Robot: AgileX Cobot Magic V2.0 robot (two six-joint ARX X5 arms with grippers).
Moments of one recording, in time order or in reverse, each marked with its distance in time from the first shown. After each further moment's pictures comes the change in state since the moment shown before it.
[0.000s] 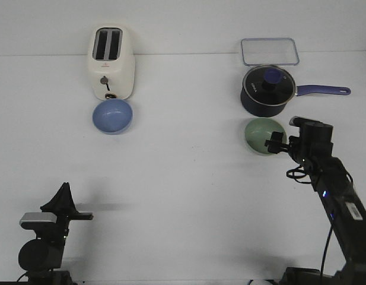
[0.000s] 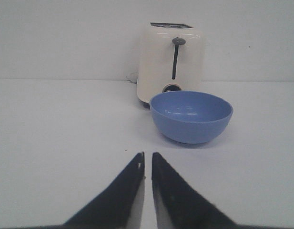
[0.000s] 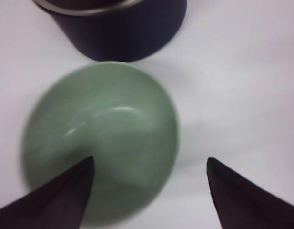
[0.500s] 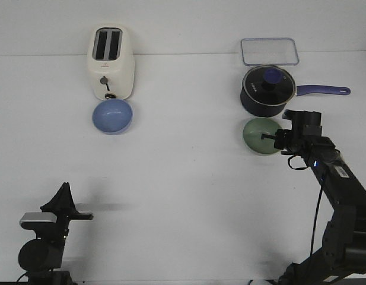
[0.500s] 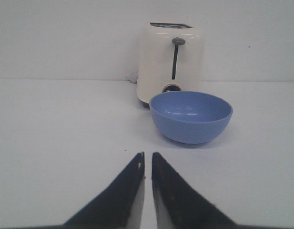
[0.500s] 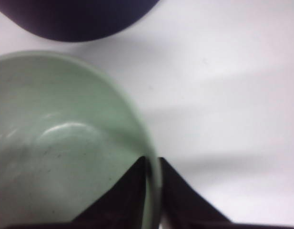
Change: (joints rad) left arm 0.000 0.000 0.000 0.000 0.000 0.000; right arm -0.016 0.277 0.148 -0.028 -0.008 -0.027
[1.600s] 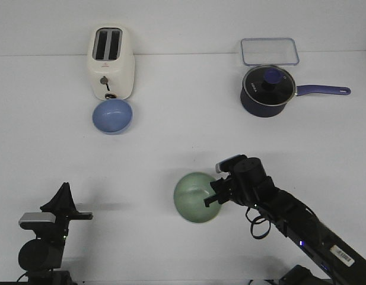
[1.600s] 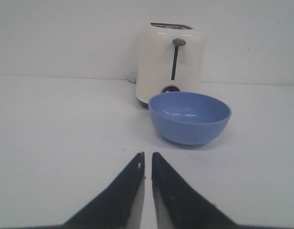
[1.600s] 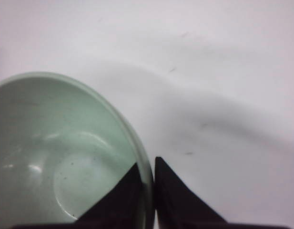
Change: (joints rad) left arm 0.000 0.000 0.000 0.000 0.000 -0.037; right arm 0.675 -0.526 -0.338 -0.060 -0.096 0.114
